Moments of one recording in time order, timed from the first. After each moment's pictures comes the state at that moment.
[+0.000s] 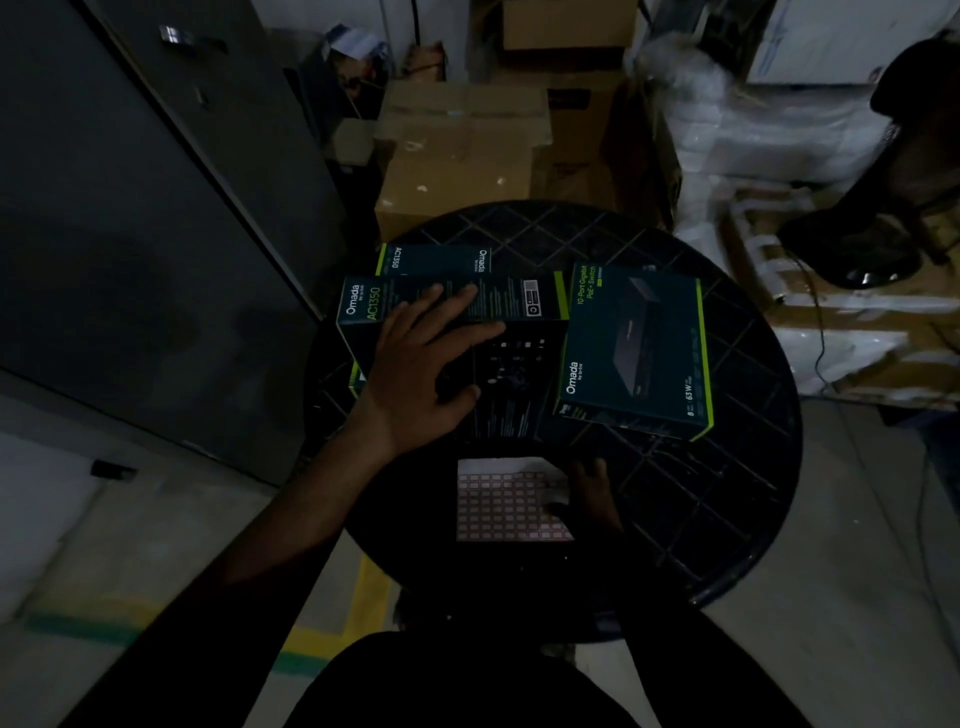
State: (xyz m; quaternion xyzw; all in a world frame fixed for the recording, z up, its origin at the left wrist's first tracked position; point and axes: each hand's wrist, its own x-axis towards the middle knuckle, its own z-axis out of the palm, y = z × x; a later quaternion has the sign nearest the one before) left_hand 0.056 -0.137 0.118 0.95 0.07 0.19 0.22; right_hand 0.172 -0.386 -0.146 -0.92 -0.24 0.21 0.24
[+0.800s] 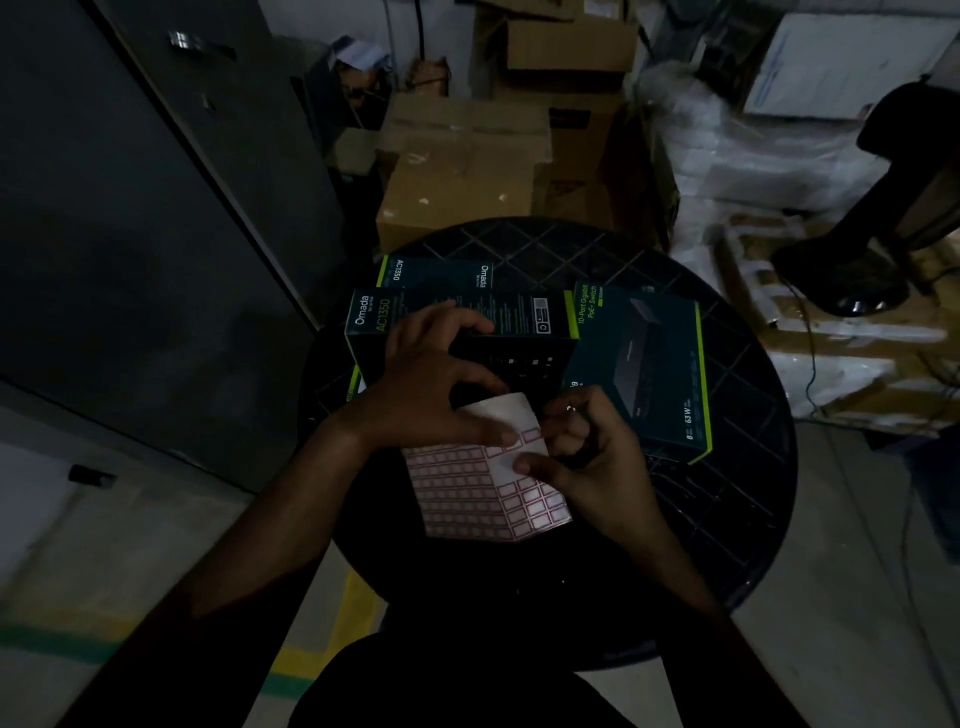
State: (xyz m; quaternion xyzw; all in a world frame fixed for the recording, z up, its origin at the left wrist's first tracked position) left_hand 0.060 -0.128 0.151 0.96 0.05 0.05 0.28; right_hand 0.132 -0.344 0.121 -0.66 -0.29 0.25 0.65
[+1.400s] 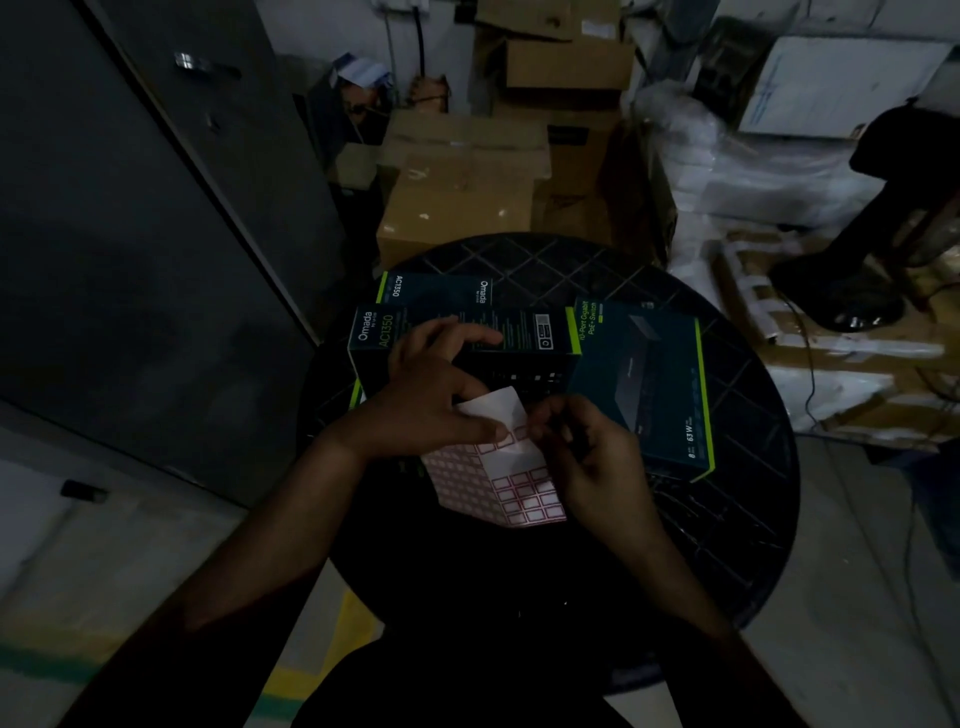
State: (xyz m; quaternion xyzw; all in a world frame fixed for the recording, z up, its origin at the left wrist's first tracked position) left_hand 0.067 -0.119 0.156 0.94 0.07 0.02 0.33; right_hand 0.141 -0.325 0.132 -0.76 -0.32 0.13 0.54
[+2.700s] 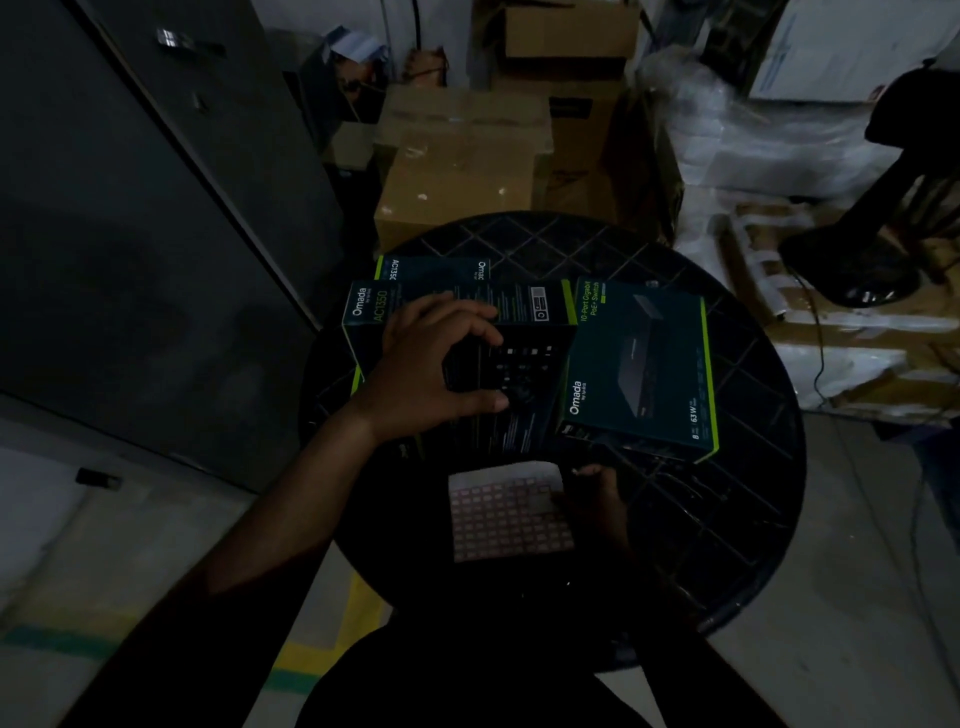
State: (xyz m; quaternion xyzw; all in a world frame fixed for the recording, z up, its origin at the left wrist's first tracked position) left_hand 0.078 -0.114 0.143 0.93 0.08 0.13 0.33; right_hand 0.163 -0.367 -0.058 -0.85 -0.01 0.28 0.45
